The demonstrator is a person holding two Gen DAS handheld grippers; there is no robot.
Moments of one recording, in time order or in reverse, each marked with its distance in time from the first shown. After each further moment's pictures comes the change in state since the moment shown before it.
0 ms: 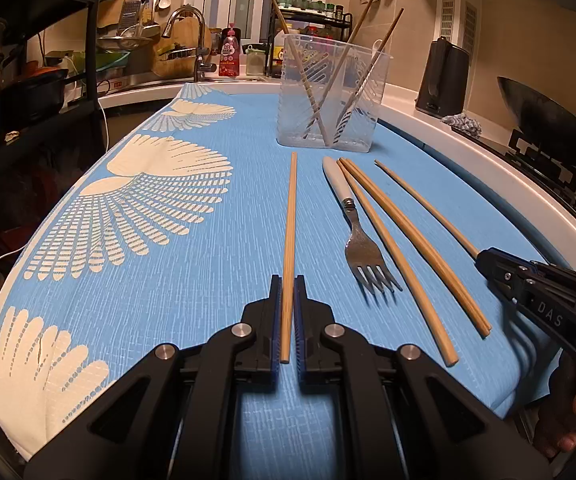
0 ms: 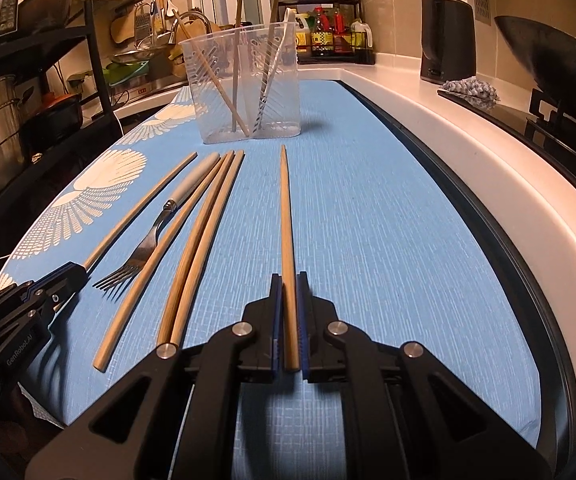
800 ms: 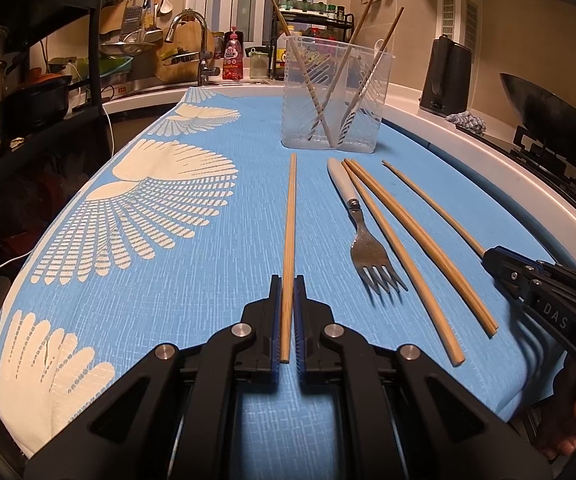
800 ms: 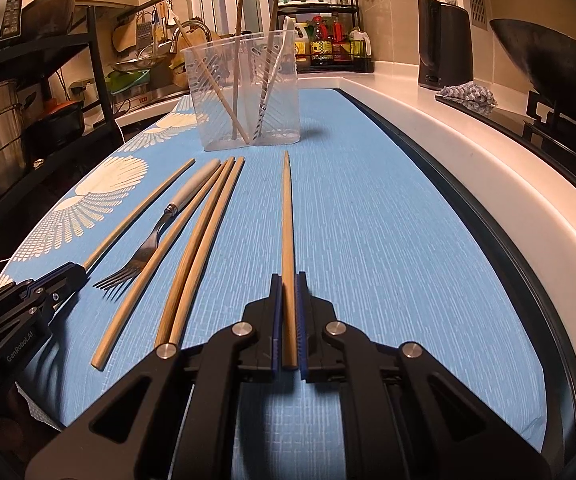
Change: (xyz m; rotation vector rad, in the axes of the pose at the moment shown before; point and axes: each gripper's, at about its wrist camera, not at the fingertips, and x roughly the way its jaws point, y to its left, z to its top) left arm -0.002 -0.003 0.000 0.012 -0.007 0.030; right arm 0.000 0.000 -0.005 0.007 -0.035 0.003
